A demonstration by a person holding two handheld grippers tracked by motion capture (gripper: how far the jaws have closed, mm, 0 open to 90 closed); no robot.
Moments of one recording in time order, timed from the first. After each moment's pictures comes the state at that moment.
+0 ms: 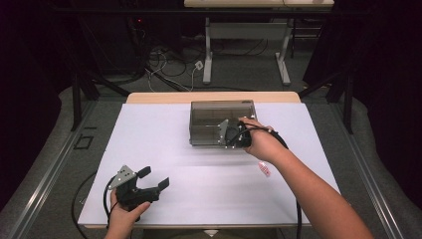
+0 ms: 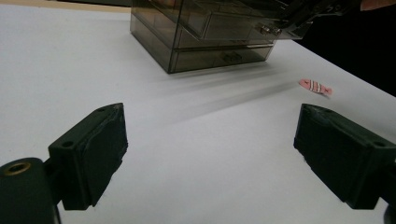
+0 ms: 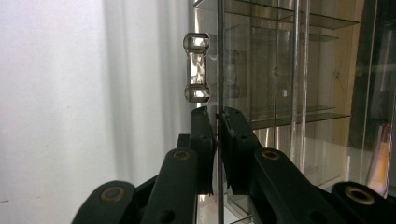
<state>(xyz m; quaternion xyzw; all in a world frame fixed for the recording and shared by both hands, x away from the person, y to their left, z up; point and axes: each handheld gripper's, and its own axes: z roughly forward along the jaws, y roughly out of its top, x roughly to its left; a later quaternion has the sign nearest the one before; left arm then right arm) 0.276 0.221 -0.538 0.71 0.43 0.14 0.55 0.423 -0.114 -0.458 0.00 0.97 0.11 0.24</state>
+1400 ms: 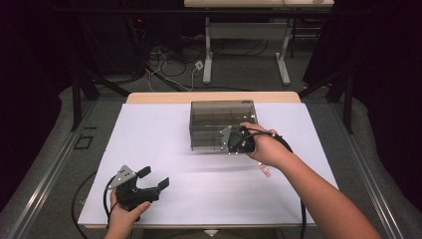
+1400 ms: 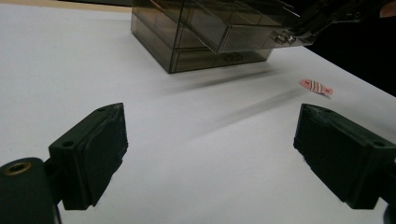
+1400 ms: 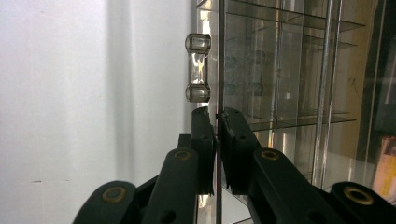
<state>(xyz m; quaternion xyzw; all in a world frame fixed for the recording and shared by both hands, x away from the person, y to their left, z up) 0.277 0.221 -0.539 0.70 0.43 0.14 0.55 0.406 -0.120 -0.457 -0.03 0.97 0.11 0.22</state>
